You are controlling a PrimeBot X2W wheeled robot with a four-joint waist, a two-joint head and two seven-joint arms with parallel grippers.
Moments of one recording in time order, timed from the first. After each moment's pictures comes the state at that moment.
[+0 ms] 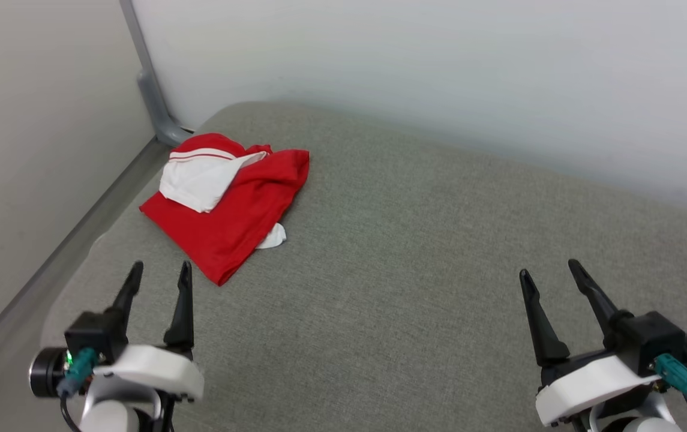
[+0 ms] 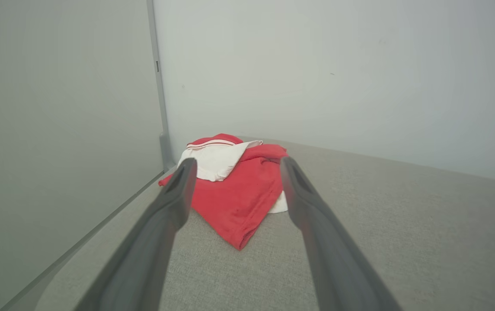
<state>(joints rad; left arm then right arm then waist) -0.11 0.11 0.05 0.23 -0.14 -0.13 -0.26 0.00 -0.05 0.05 -0.02 0.07 0.13 -0.10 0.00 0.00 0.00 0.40</state>
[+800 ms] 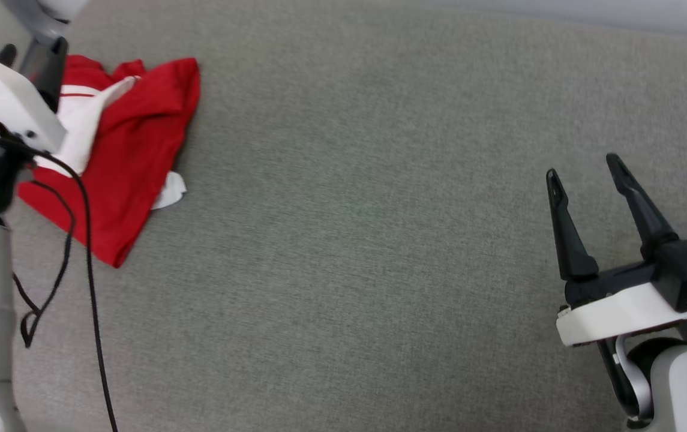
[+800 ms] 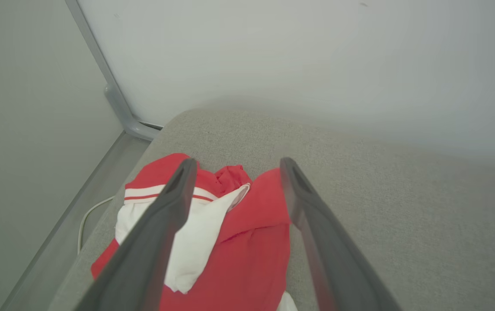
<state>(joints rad) -0.84 0.40 0.03 0.51 -0.46 -0.13 0.34 -0.18 -0.07 0.03 -0.17 -0.02 0.13 -0.03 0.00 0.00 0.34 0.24</state>
